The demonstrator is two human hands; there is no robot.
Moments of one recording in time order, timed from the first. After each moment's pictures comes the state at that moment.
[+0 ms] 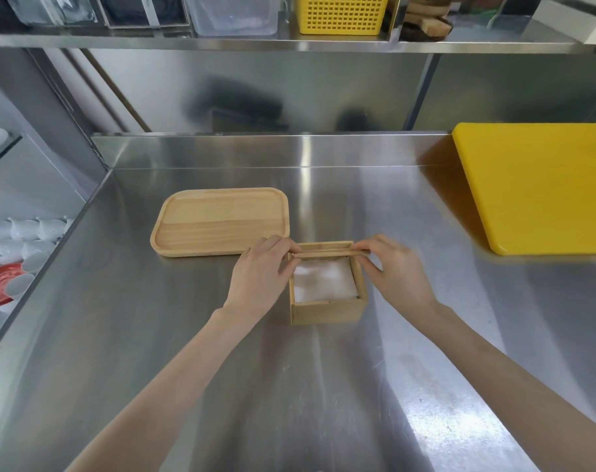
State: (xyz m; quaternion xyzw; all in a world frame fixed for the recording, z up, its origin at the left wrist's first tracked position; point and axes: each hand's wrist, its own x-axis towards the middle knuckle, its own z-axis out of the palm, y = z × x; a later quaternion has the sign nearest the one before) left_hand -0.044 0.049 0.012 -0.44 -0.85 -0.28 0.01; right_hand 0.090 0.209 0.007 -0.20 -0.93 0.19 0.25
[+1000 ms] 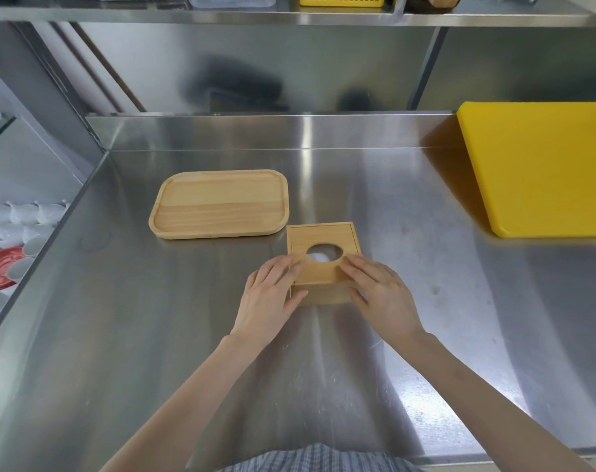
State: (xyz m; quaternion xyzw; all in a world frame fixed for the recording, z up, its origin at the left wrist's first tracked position) left_hand -0.017 0.027 -0.057 -0.49 -0.85 -0.20 0.05; right_hand 0.119 0.179 -0.053 -0.18 -0.96 0.04 0.23
